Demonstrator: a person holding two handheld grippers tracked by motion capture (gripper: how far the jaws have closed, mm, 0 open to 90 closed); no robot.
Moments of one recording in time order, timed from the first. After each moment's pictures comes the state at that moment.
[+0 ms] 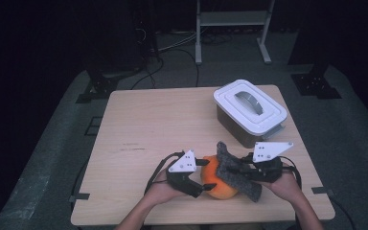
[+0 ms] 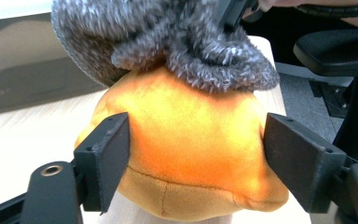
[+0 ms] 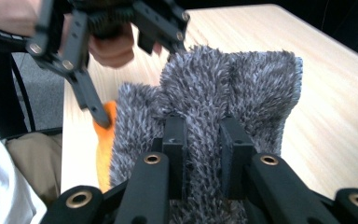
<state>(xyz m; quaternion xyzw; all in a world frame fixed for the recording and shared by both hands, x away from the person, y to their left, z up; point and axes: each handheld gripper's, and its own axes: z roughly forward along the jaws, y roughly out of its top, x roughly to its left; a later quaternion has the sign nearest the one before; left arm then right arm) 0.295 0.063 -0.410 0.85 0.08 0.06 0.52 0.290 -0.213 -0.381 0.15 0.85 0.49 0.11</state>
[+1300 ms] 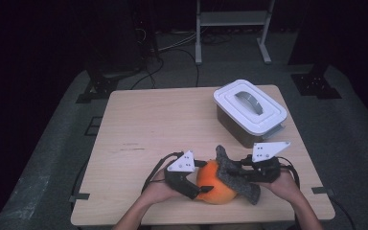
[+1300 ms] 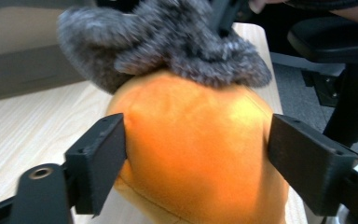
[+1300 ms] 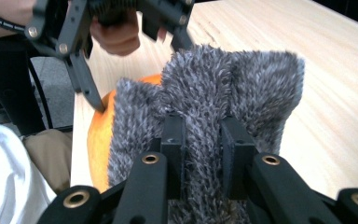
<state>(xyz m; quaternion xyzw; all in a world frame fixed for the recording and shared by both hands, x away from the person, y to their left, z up) 0.299 0.069 -0.410 0.86 0.08 0.05 0.50 0.297 -0.215 -0.396 0.15 0.85 0.49 0.07</state>
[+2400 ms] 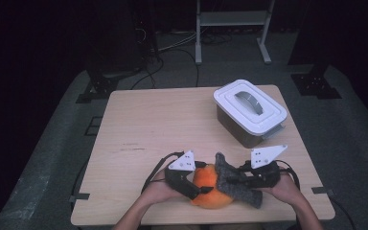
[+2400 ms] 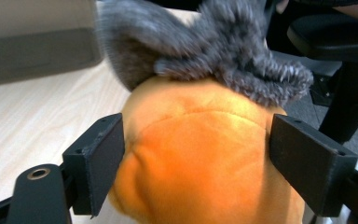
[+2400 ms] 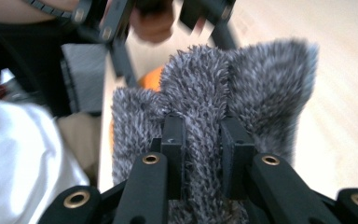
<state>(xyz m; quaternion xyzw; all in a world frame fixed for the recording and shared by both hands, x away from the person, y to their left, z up) 0.298 0.066 -0.415 0.87 0.07 0.03 0.49 0.288 -0.211 -0.396 0.11 0.86 0.49 0.04</state>
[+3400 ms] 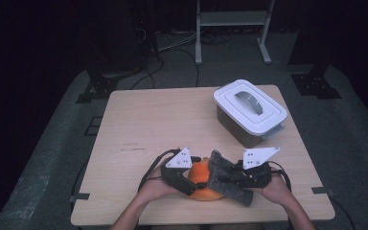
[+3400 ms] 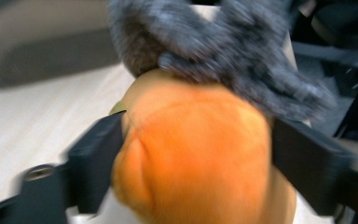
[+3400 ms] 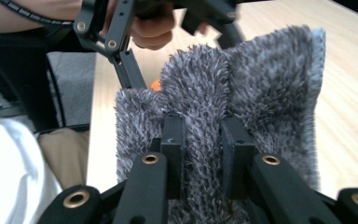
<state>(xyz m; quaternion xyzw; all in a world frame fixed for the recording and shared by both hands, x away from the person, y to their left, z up) 0.308 0.072 -0.415 0.88 0.11 0.03 0.47 0.288 -0.191 -0.402 0.11 0.86 0.50 0.05</state>
